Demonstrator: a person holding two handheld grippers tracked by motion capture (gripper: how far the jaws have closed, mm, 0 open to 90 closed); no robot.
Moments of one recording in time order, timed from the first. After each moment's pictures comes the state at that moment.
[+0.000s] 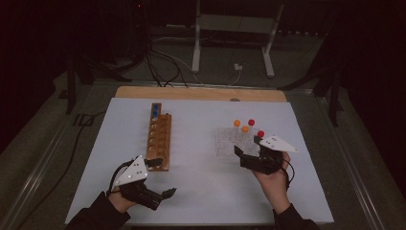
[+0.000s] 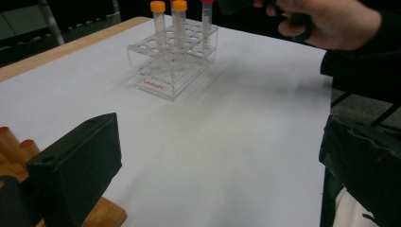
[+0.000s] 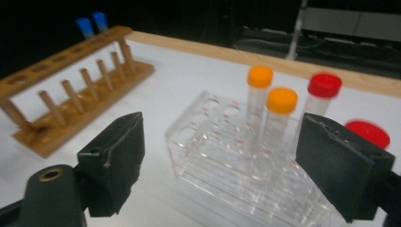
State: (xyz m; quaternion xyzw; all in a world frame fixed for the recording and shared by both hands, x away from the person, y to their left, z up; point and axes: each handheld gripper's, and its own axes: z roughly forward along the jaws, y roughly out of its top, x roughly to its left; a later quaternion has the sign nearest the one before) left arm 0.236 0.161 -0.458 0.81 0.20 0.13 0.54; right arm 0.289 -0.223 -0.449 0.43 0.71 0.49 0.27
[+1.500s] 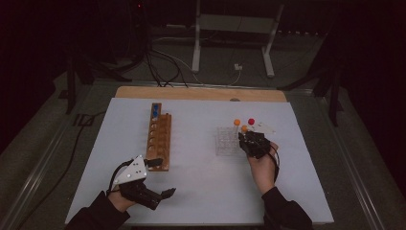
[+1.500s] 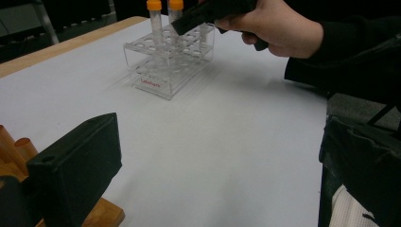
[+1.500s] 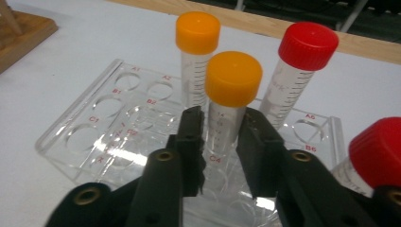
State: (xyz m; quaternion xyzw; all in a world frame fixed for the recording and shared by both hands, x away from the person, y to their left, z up) left arm 0.239 0.164 -0.460 0.81 0.19 0.12 0.54; right arm 0.353 -0.206 -0.475 0.51 0.71 0.36 0.31
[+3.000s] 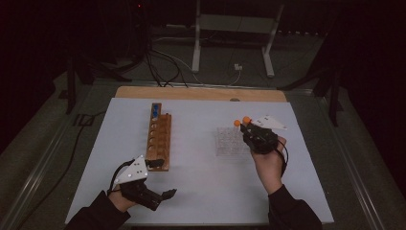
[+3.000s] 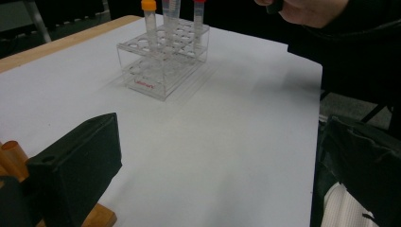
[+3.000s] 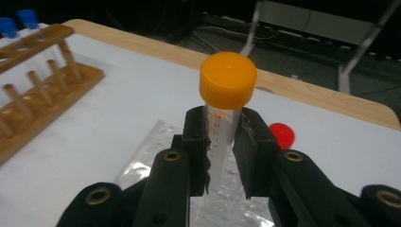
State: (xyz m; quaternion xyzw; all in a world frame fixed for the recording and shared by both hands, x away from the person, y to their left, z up) left arm 0.238 0.161 -0.458 0.81 0.19 0.11 0.54; right arm 0.325 -0.202 -0.412 0.46 0.71 0.41 0.33
